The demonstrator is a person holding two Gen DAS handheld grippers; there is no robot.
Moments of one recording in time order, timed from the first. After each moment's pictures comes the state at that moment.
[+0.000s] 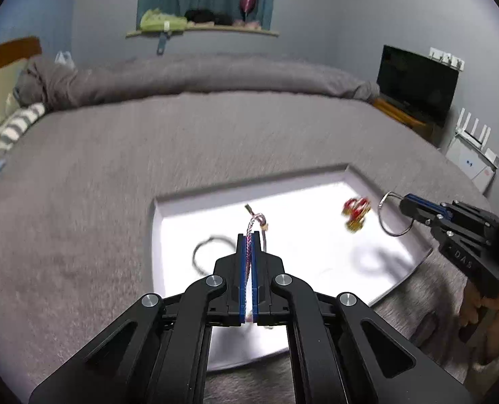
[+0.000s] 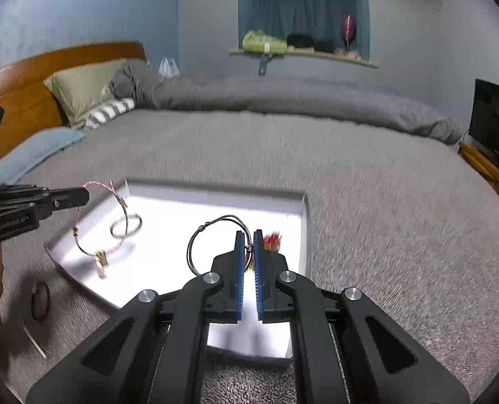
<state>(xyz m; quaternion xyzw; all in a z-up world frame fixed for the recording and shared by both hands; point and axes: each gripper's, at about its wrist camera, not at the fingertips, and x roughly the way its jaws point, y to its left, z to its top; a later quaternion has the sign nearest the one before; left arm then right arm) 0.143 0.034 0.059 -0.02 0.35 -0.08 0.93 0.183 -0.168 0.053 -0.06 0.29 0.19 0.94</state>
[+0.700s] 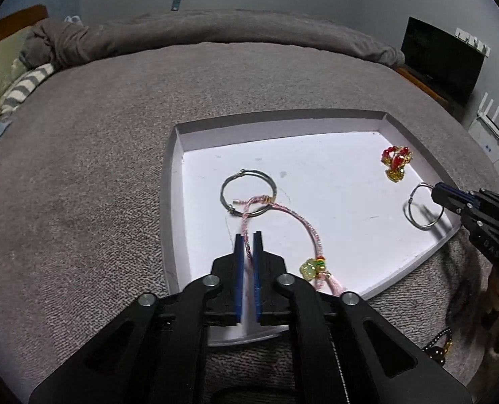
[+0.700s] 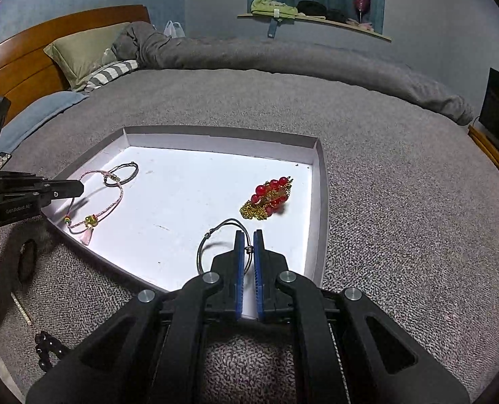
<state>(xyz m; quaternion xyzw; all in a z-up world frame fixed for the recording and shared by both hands) 0.145 0.052 0.020 -0.02 0.43 -0.05 0.90 0.183 -0.164 0.026 -0.08 0.35 0.19 0.91</state>
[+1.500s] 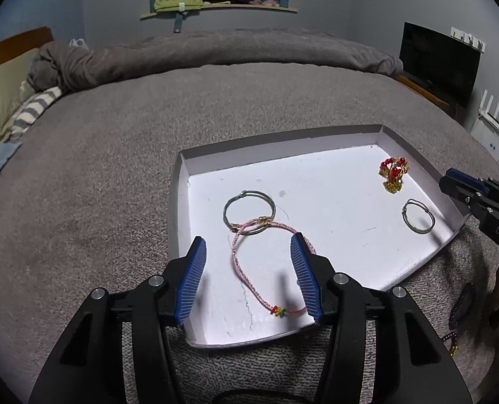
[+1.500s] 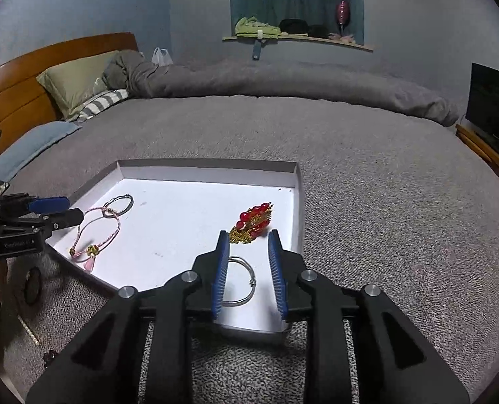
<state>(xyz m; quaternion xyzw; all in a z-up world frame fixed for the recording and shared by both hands) 0.138 0.043 0.031 0.01 0.39 -0.04 0.92 0.177 -0.181 0.041 -0.04 0.31 0.18 0.93</state>
